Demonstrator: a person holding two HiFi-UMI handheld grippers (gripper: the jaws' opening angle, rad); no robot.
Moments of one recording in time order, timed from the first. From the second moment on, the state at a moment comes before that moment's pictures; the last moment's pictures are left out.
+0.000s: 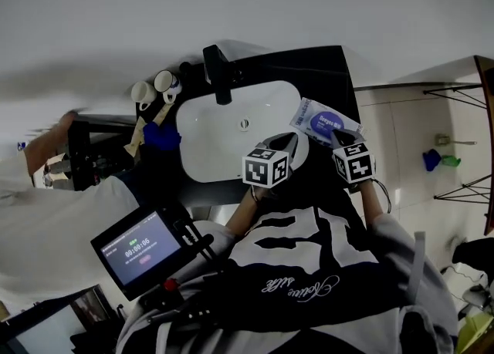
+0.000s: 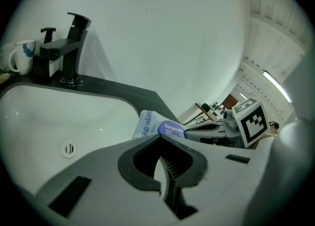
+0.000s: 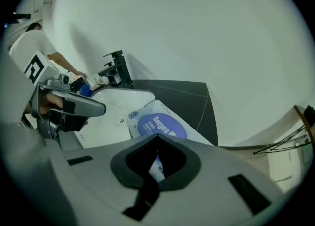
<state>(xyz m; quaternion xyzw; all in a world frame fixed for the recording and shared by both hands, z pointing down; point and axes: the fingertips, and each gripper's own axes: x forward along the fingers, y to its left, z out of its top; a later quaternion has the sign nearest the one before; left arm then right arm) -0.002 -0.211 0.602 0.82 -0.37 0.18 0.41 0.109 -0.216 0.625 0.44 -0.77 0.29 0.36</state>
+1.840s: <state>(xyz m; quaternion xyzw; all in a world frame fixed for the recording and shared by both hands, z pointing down) 0.011 0.163 0.531 0.88 -0.28 0.15 0.36 0.087 0.181 0.507 0.56 -0.77 0.29 0.04</state>
